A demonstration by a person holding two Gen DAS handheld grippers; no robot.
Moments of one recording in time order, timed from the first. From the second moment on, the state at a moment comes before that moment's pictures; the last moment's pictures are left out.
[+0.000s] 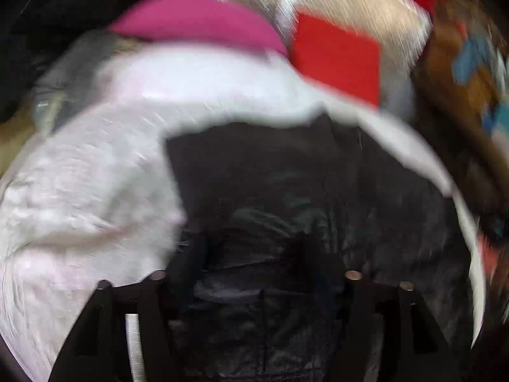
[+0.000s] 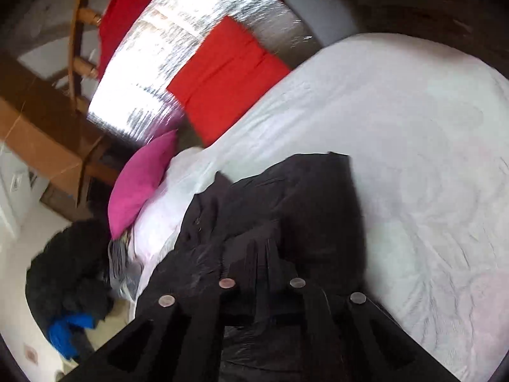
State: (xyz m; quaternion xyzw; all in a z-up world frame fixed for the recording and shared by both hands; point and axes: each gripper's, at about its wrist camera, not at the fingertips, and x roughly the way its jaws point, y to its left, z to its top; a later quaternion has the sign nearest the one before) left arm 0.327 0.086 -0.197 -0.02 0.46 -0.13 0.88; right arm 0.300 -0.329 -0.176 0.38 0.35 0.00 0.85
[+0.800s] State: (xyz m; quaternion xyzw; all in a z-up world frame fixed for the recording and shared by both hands) left arm 0.315 0.129 -0.160 -0.06 0.38 -0.09 0.92; right arm 0.306 -0.269 -0.128 0.21 0.32 -0.05 0.92
